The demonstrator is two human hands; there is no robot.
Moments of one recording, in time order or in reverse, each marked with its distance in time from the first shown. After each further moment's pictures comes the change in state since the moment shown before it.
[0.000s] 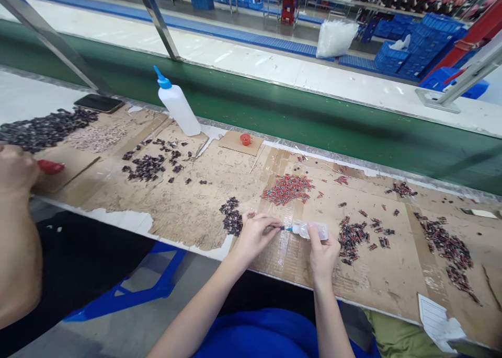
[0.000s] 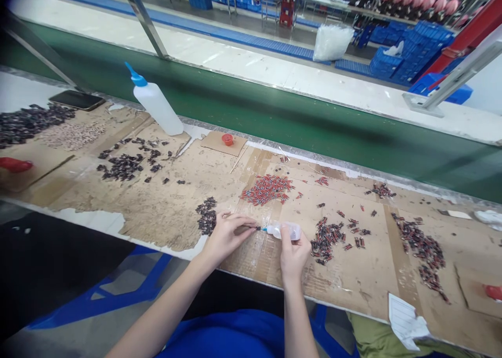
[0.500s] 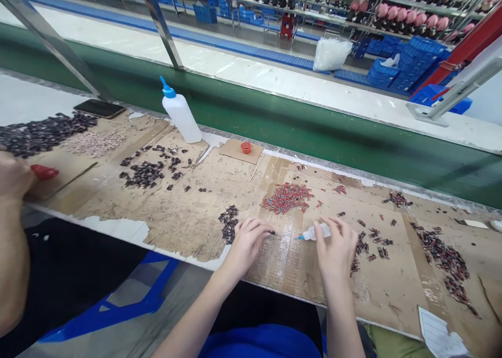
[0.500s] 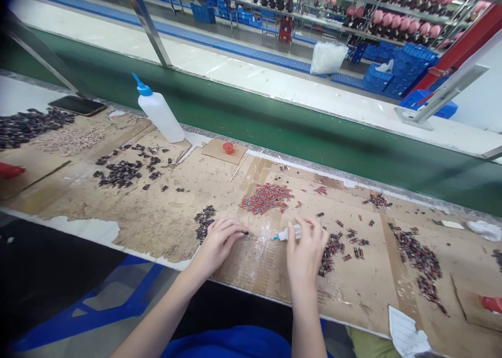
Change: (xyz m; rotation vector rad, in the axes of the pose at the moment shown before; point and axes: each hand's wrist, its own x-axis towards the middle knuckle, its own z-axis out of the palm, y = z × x) left_hand -0.009 -0.012 -0.009 0.010 0.117 0.106; right_hand 0.031 -0.022 -0.015 -0.644 0.029 -0.532
